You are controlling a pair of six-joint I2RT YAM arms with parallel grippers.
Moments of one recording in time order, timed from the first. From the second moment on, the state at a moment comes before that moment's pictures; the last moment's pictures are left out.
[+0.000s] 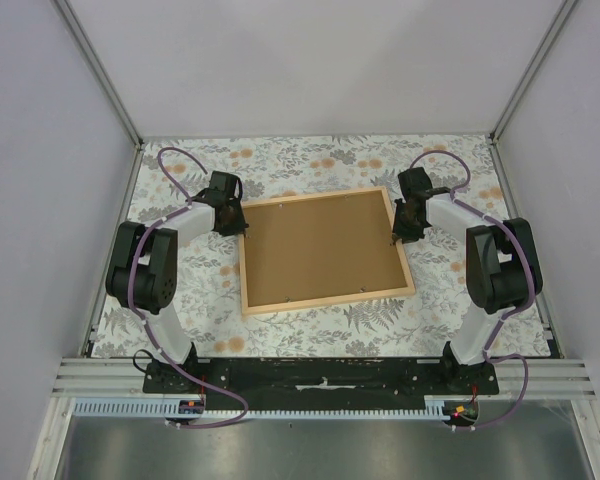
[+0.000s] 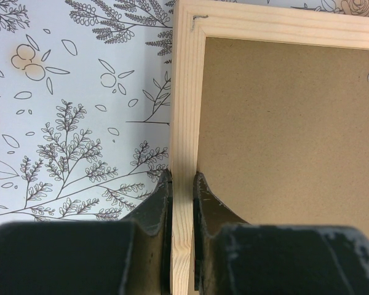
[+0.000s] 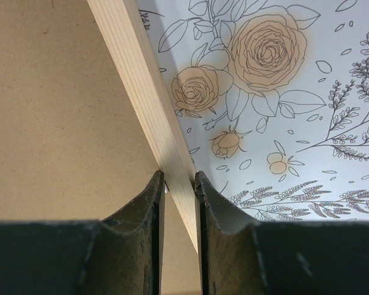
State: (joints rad) left arm -0.23 1.80 1.11 -0.31 -0.06 -0.44; right arm 0.21 1.80 1.17 -0.55 0.07 0.38
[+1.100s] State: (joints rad) left arm -0.32 1.55 1.14 -0.39 0.01 -0.40; right arm 0.21 1.92 1.36 -0.62 0.02 0.33
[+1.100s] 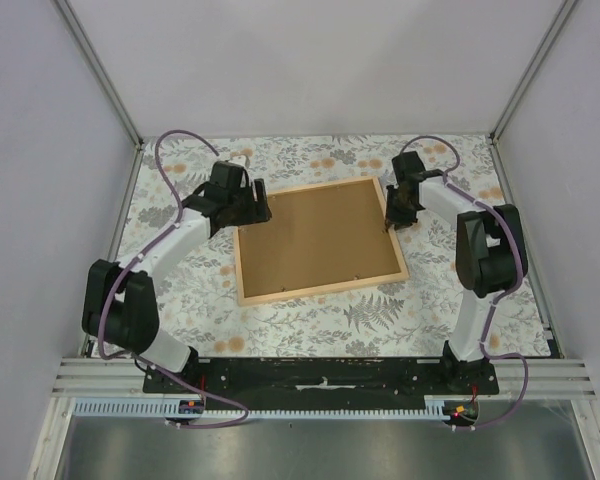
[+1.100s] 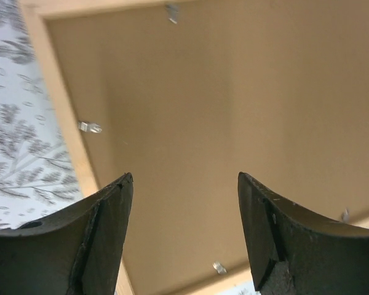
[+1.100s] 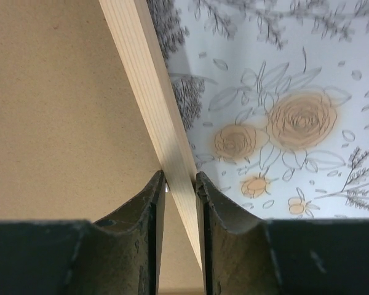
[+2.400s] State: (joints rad) left arm -0.77 1.47 1.05 -0.42 0.09 -0.28; right arm 0.16 0.88 0.59 -0.74 0.10 0.70
